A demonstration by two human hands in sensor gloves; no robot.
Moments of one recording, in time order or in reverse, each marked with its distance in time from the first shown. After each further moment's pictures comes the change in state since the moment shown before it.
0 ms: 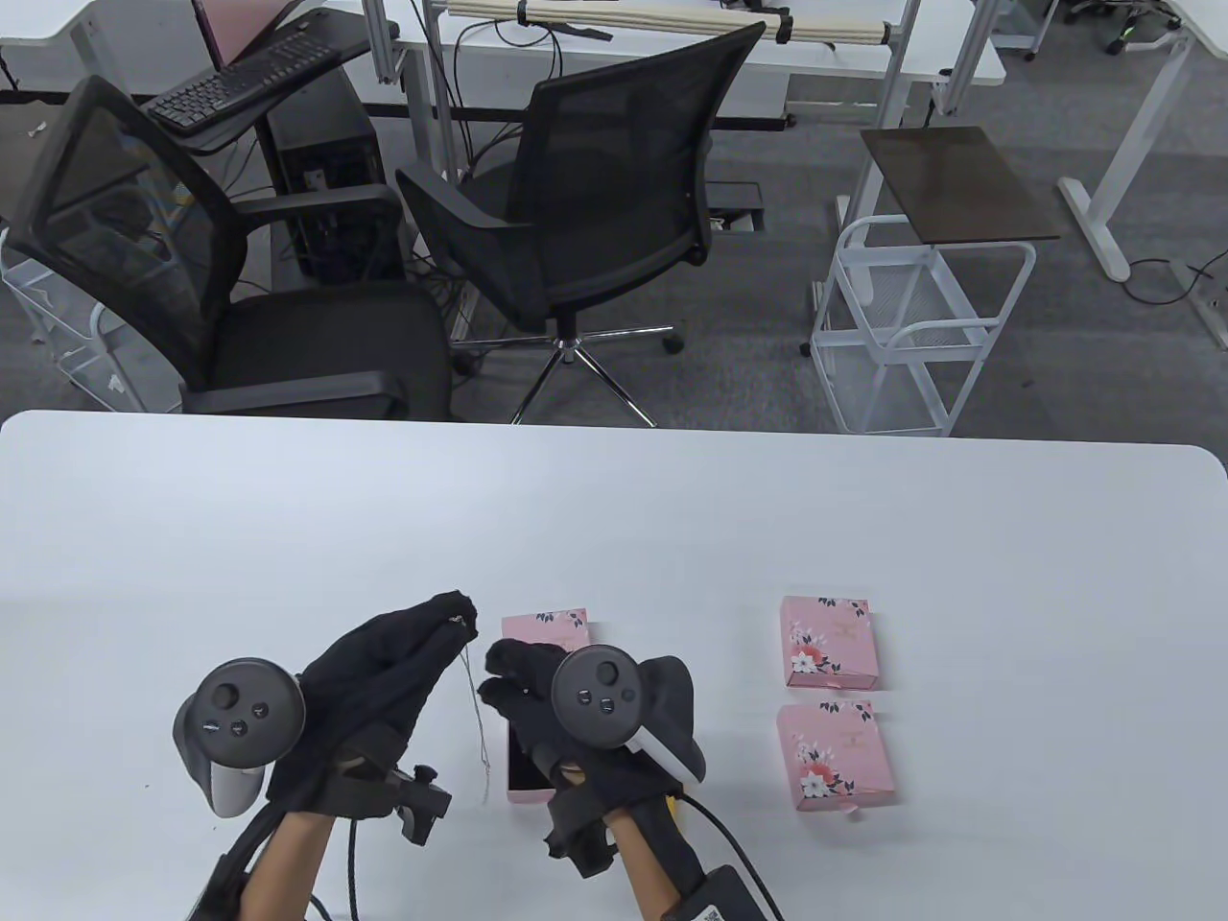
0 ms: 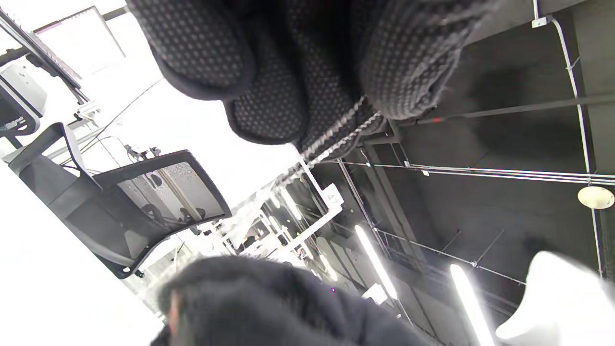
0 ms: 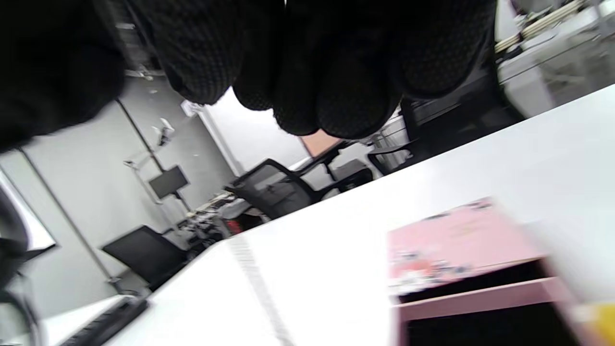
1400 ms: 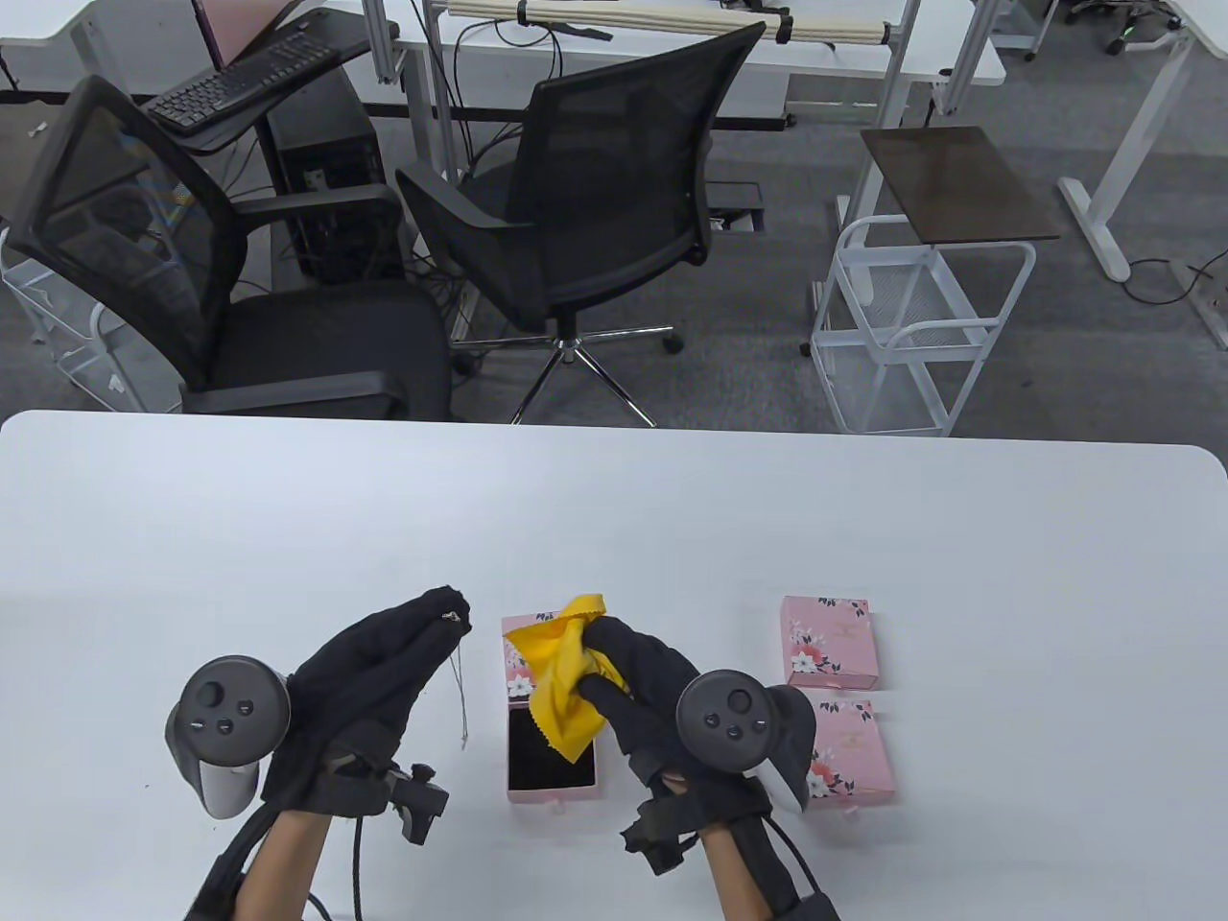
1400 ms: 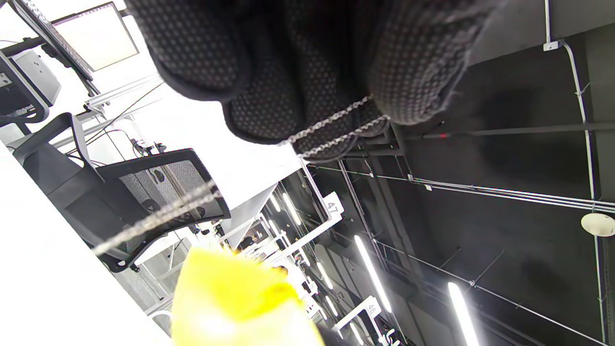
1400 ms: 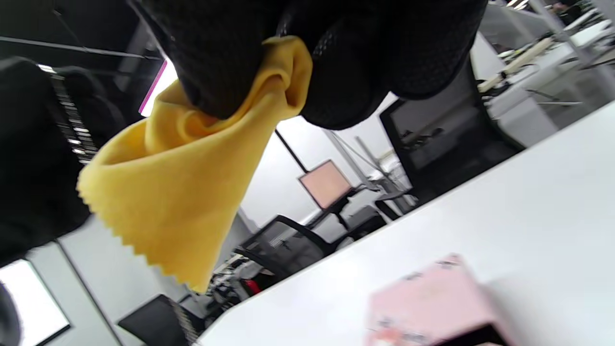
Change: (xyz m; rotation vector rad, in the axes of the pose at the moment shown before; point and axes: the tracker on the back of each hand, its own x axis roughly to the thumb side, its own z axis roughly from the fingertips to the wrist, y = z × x) left_hand 0.001 0.003 0.001 0.016 0.030 0.065; right_hand -0.035 -0.031 0.030 -0.183 -0.099 -0.197
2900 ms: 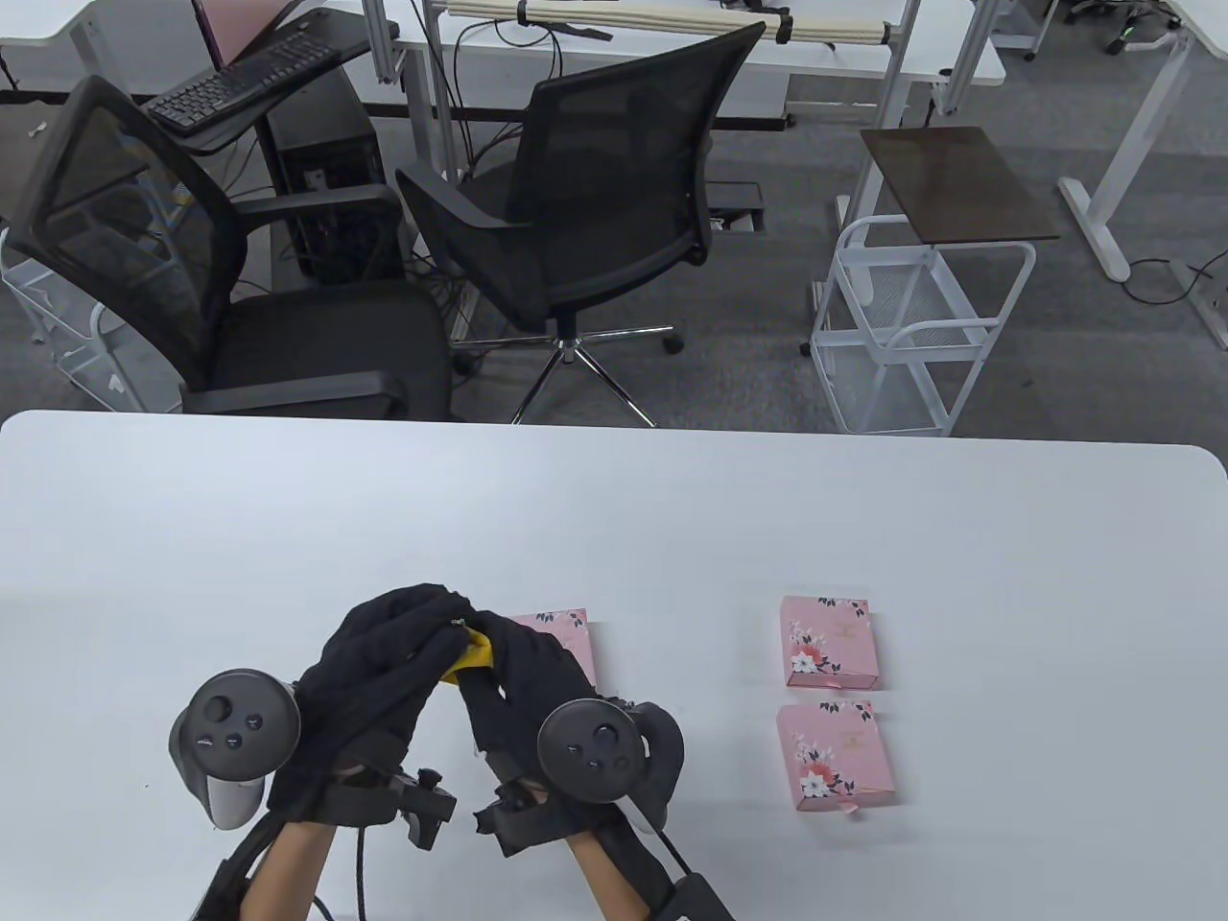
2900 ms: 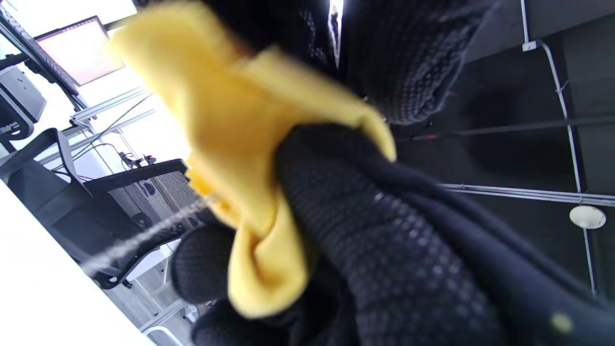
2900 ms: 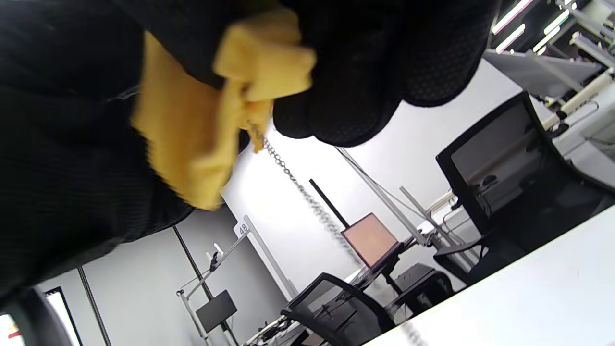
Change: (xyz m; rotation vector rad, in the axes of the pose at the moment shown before) left_hand 0.010 -0.001 0.005 0.038 -0.039 -0.022; right_hand 0.071 0.052 -0.015 -0.202 -0.074 -0.057
